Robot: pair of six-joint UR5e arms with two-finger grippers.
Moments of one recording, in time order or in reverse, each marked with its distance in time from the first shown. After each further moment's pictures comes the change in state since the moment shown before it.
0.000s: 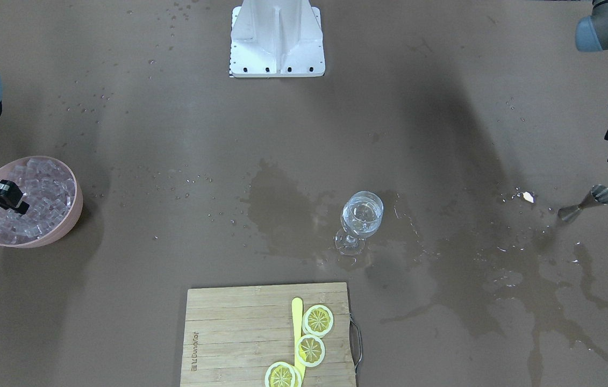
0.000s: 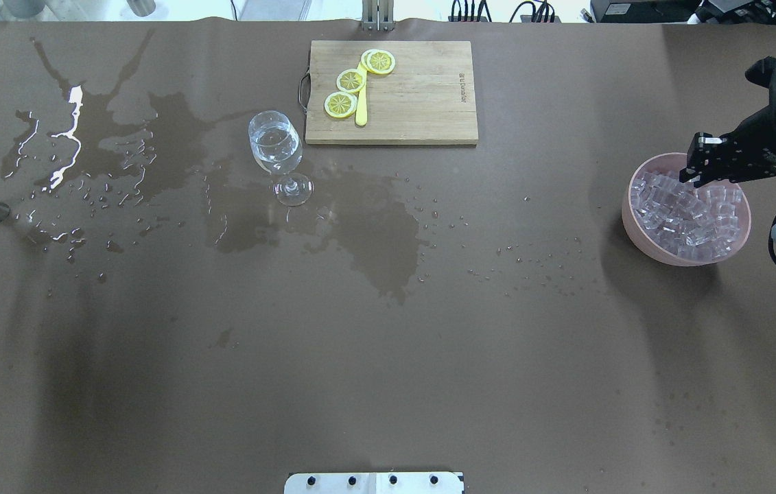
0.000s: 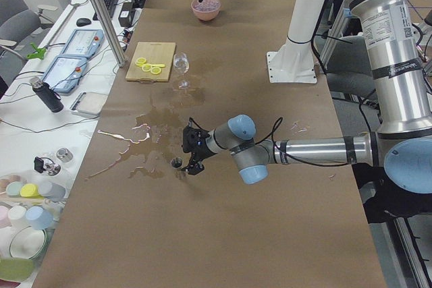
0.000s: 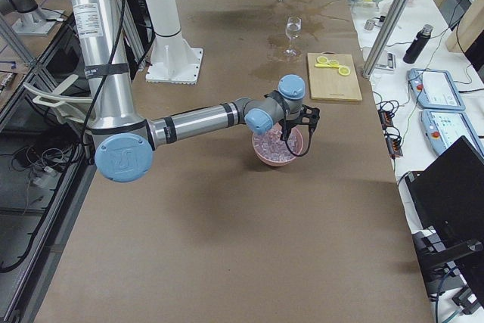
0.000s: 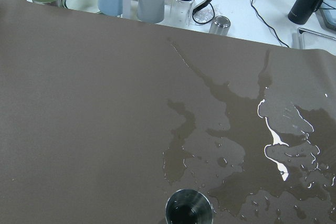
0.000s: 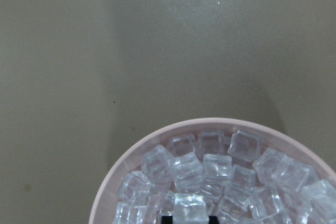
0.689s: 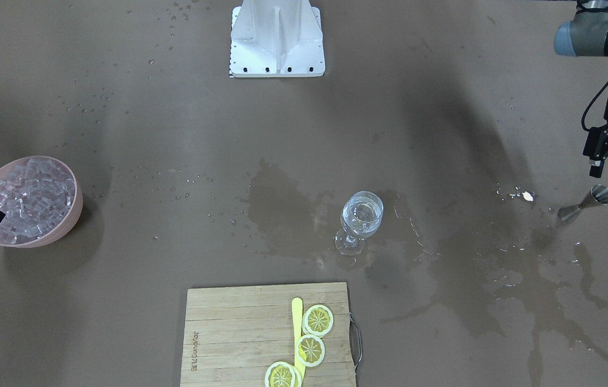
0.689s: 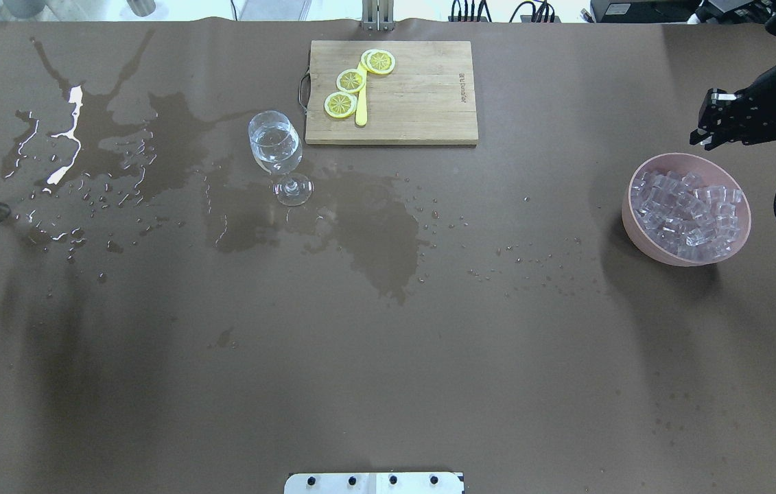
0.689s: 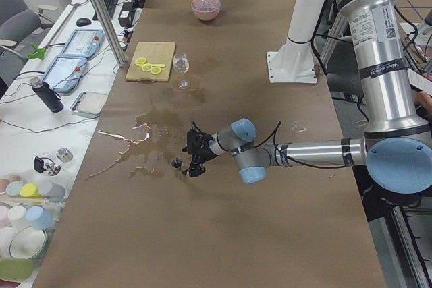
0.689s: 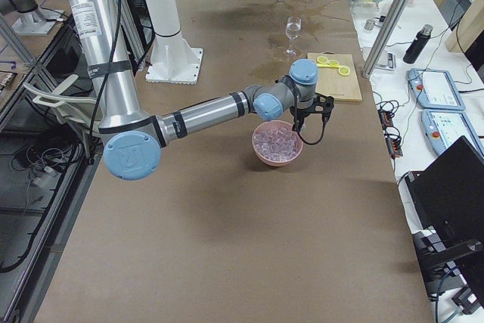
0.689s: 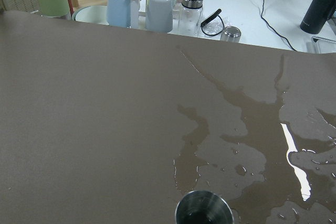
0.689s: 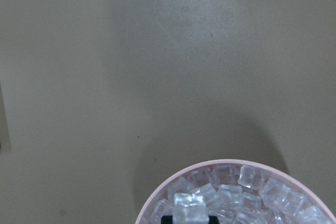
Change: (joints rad) left arm 0.163 -0.010 0.050 -0.034 0.229 -0.068; right arm 0.075 0.079 0.030 -0.141 0.006 -0.049
